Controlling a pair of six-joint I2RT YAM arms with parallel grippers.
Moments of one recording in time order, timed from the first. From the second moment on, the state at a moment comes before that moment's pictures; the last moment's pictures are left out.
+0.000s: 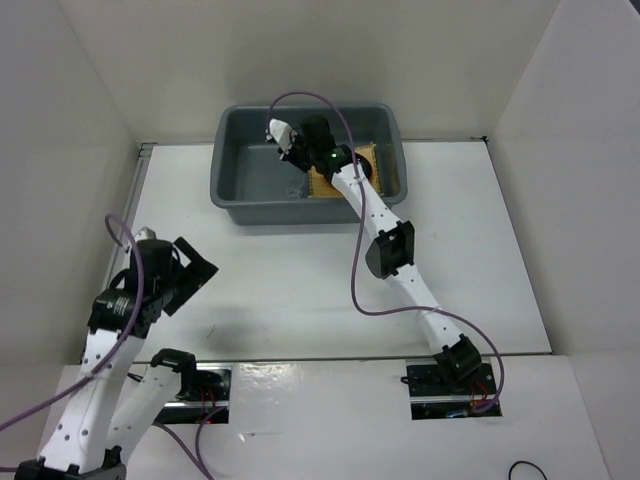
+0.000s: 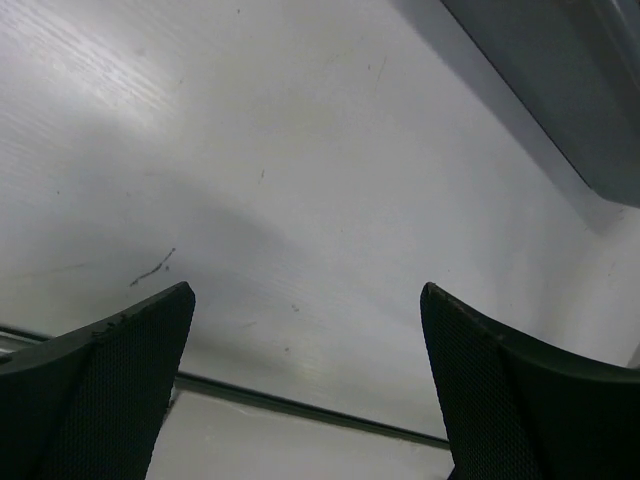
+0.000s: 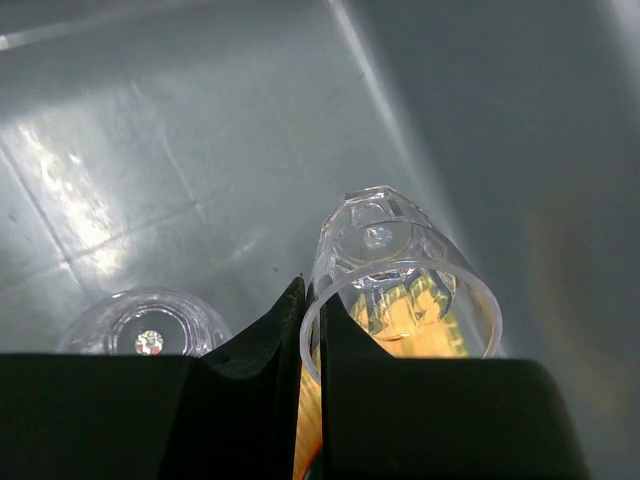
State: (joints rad) left arm -0.16 0.69 0.87 -0.99 -0.13 -0.87; right arm 0.54 2.90 3.10 -0.69 -0.22 -0.64
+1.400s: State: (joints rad) left arm -0.29 0.33 0.82 -1.15 -0.21 -1.22; right arm 0.53 2.93 3.10 -0.59 -0.21 -0.68
